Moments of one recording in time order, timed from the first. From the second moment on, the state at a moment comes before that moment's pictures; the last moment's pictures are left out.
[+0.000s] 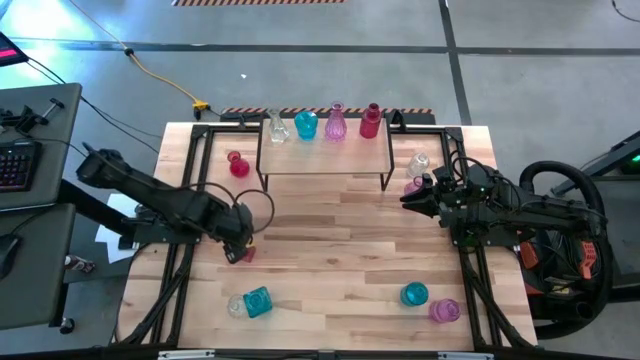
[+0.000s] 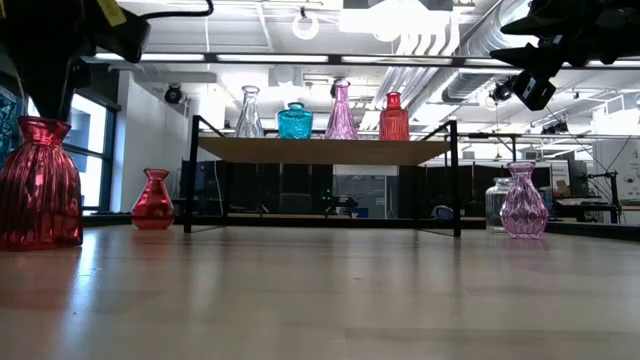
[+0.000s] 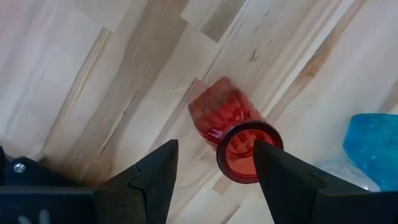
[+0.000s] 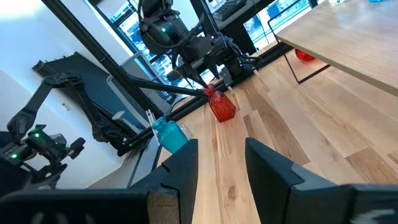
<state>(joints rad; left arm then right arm) -0.37 1.21 0.92 -1.15 -0.07 -0.94 -0.22 0.33 0.32 -0.09 -0.34 0.58</state>
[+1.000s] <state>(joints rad) -0.37 1.22 0.86 -1.08 -0.06 -0.92 -0.22 0.33 0.32 -0.09 -0.34 0.58</state>
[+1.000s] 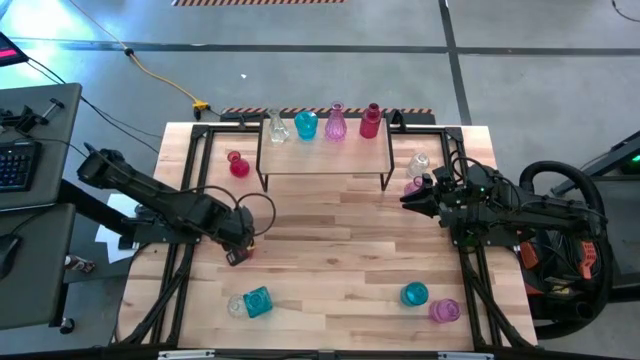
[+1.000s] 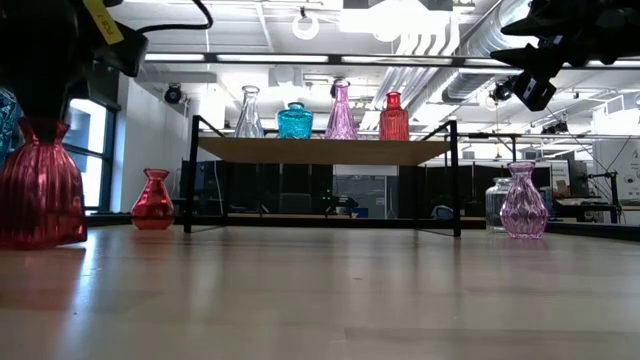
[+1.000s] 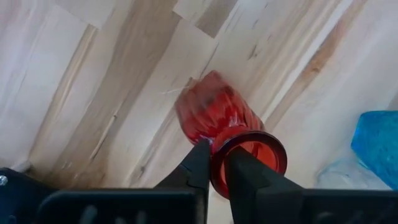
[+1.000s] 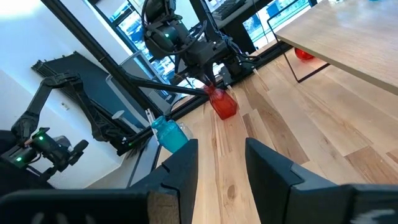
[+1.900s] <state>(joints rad) -0.37 1.21 1.05 -1.11 -0.02 -0.80 -0.22 0.33 0.32 -0.09 -0.34 0.58</state>
